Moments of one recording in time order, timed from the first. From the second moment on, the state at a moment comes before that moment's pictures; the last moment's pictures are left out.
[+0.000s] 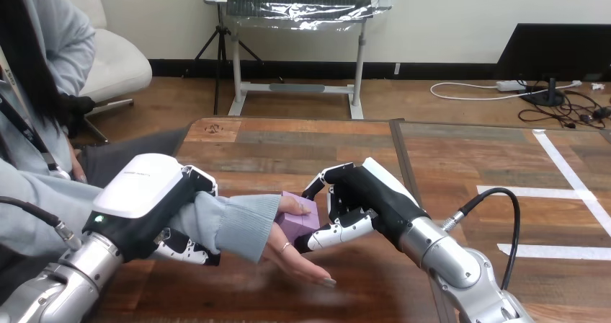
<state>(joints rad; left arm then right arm) -0.30 0.69 -0.29 0.69 0.70 -0.72 0.30 -0.43 -0.17 0.19 0.71 -0.25 -0.27 0.25</state>
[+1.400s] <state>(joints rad) -0.32 0.68 -0.29 0.71 0.71 -0.75 0.32 -0.43 -0.20 0.19 0.63 -0.25 -0.21 0.30</state>
